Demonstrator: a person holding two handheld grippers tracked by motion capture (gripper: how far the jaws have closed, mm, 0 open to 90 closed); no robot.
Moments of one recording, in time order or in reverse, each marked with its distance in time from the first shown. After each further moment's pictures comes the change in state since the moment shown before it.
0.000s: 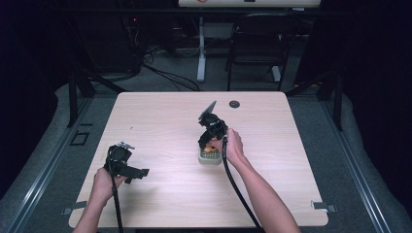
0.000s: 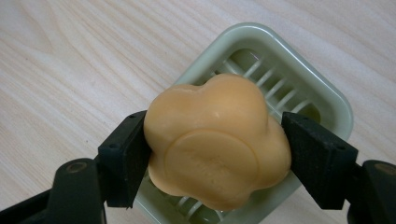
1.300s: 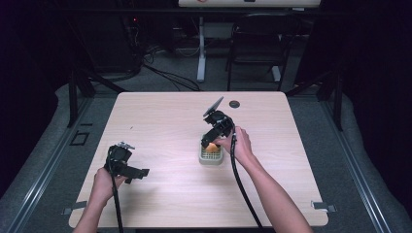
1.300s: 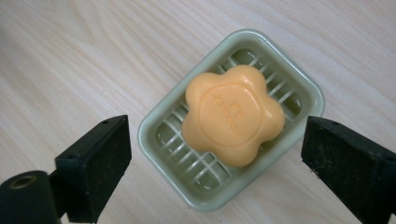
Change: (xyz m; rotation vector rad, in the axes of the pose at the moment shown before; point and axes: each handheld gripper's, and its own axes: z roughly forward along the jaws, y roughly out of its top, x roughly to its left) left arm 0.000 0.000 0.000 0.001 -0.002 0.006; right arm -0.003 -0.016 -0.037 -0.066 0.054 -0.064
